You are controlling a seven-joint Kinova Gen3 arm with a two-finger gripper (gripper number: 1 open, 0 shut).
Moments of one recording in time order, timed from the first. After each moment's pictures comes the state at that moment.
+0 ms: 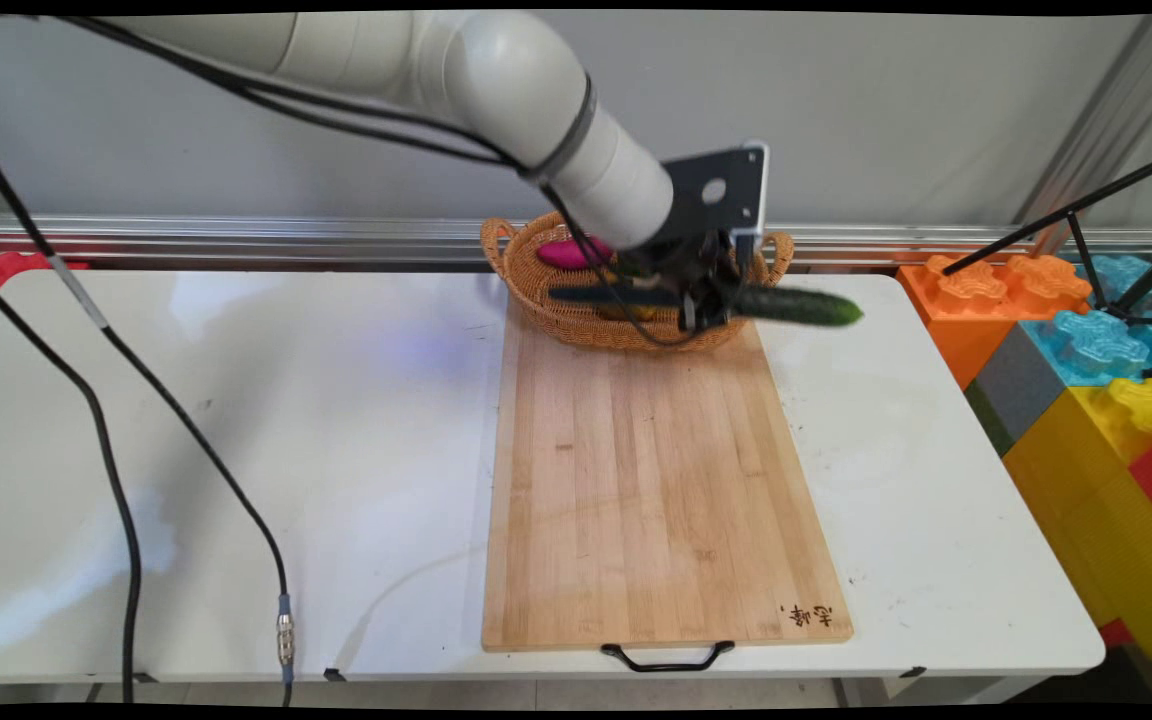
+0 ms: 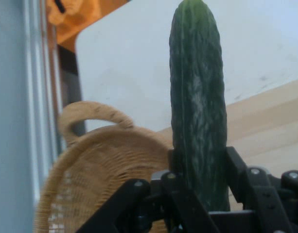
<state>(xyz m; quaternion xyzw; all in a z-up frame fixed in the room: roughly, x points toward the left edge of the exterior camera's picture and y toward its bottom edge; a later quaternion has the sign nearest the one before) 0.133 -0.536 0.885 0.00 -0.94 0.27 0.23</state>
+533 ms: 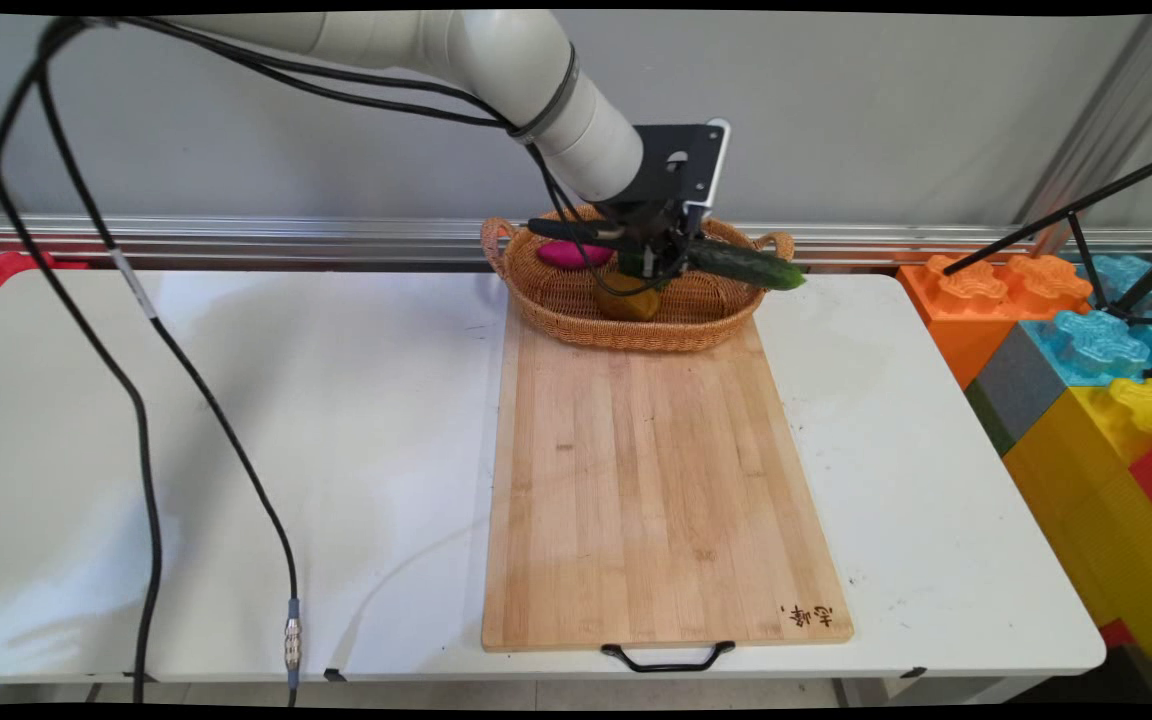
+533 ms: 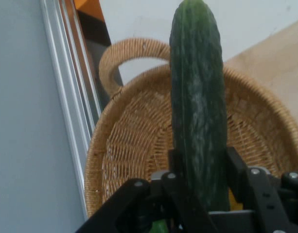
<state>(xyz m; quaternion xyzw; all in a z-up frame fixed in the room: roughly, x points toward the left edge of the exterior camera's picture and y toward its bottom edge) 0.173 -0.600 0.874 -0.06 -0.94 0.30 0.18</state>
